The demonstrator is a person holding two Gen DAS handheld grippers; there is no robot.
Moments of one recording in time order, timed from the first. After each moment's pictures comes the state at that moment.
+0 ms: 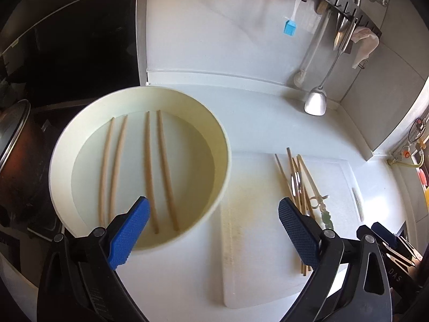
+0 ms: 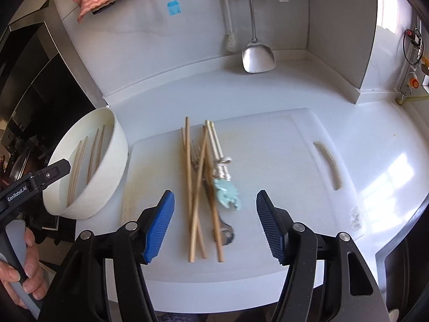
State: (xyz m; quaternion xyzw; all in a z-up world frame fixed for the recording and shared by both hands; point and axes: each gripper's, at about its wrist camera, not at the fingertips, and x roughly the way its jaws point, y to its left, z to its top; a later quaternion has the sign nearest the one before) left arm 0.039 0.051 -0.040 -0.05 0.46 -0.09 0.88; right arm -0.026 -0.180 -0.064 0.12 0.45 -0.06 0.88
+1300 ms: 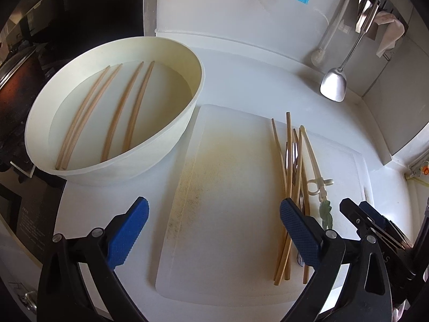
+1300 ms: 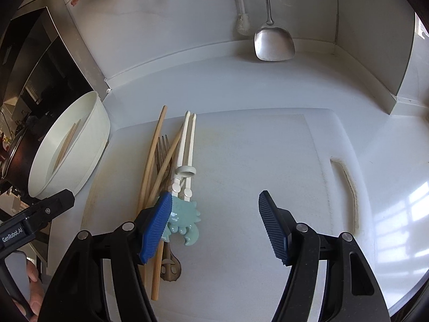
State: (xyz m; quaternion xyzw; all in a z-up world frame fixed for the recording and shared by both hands) left arm 0.019 -0.019 -0.101 -0.09 0.49 -0.02 0.87; right arm 0.020 -0.227 -0.127 0.09 0.46 0.02 0.88
